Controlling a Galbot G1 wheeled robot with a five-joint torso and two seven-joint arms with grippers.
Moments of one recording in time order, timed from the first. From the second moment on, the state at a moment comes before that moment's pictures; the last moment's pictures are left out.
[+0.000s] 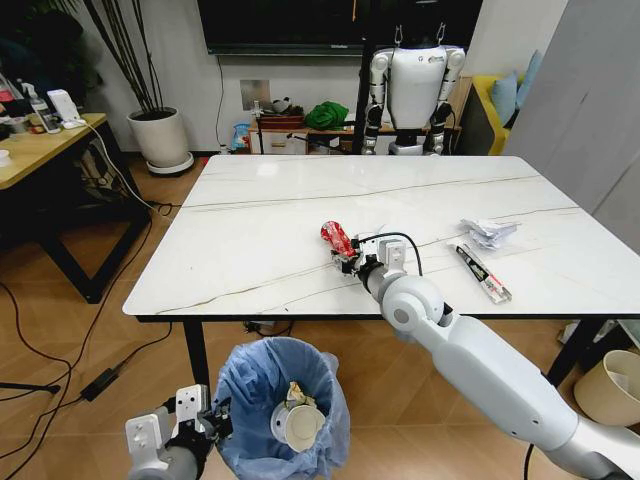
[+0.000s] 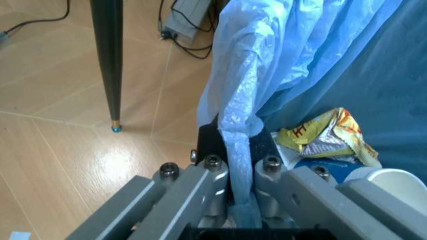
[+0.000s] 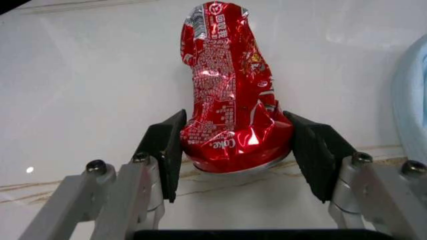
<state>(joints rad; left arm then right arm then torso) 1.80 -1.20 -0.46 -2.50 -0.86 0.74 -0.62 -0.61 1.04 -0.19 1.82 1.04 -0.52 0.58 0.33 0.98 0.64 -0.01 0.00</state>
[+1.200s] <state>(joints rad) 1.77 -1.17 -0.50 -2.50 -0.88 0.74 -0.63 -0.98 0.80 -0.14 2.49 1.02 -0.49 0.40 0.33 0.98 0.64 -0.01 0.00</state>
